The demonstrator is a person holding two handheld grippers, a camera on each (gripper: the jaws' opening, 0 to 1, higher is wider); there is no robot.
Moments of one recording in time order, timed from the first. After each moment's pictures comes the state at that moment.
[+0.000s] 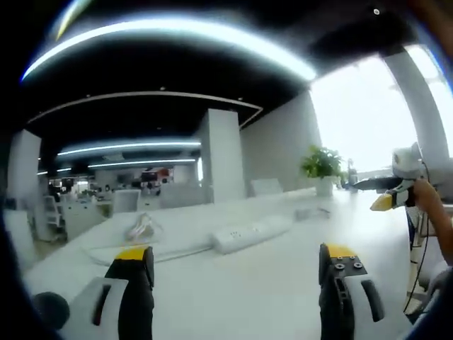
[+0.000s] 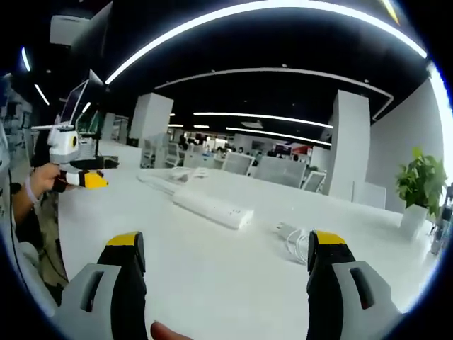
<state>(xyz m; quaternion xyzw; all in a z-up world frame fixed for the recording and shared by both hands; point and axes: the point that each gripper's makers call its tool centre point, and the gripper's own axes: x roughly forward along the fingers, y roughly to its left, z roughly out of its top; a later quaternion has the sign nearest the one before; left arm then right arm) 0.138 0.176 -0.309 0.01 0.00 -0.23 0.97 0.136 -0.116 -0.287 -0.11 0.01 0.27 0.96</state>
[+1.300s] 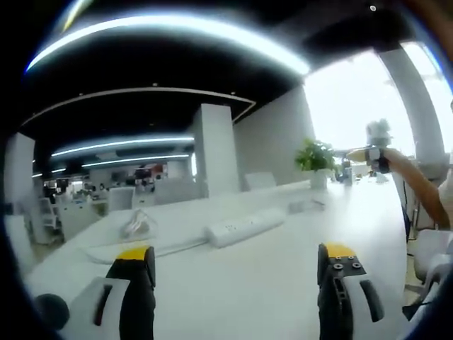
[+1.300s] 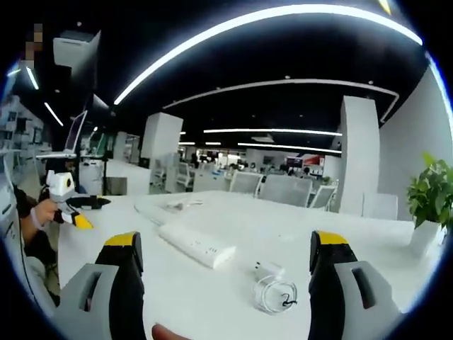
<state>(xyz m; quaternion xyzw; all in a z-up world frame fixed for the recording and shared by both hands) 0.134 0.174 -0.318 0.02 0.01 -0.24 0.97 0.191 -0.159 -0.215 -0.08 -0.03 0.31 0.95</state>
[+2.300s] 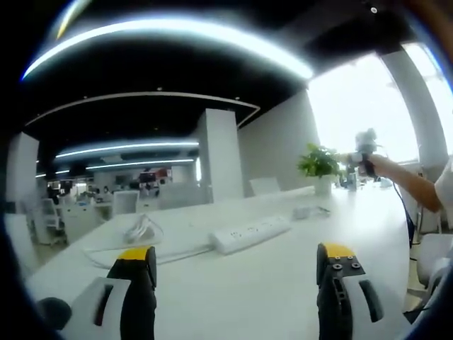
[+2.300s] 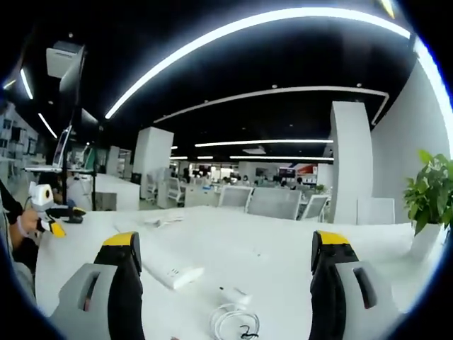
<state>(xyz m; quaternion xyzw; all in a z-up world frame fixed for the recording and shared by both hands) 0.137 0.180 -0.305 0.01 0.00 -0.23 0.97 0.259 -0.202 -0.185 -0.05 -0.08 0.29 0.95</state>
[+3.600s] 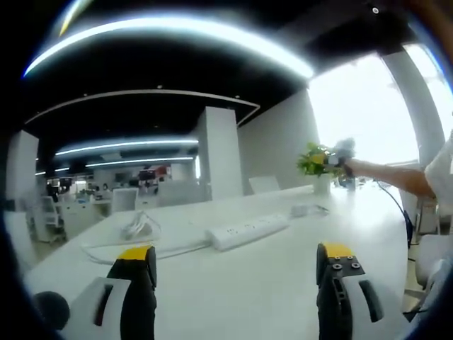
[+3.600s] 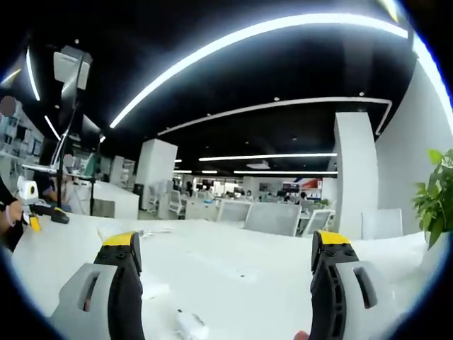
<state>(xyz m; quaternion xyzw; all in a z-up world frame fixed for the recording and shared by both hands) 0.133 0.174 -0.312 0.01 0.01 -0.23 0.97 0.338 -0.215 -0.181 -0.04 -0.12 0.31 0.94</state>
